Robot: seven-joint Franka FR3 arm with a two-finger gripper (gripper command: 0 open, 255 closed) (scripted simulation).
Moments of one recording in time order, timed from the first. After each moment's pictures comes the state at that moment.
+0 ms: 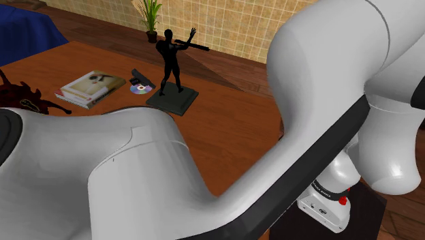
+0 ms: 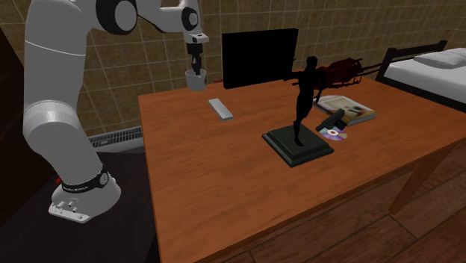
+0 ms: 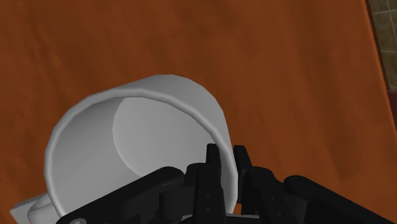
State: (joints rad) arm 0.75 0.44 0.52 -1.58 -0.29 1.93 1.32
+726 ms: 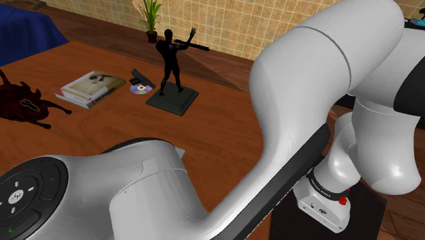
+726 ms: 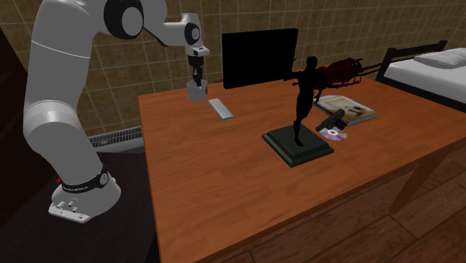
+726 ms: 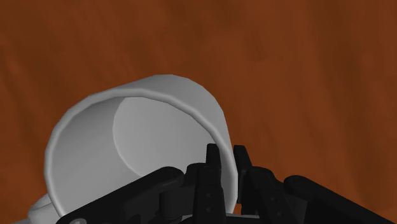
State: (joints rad) arm 0.76 0.49 0.50 -1.65 -0.32 2.04 1.35
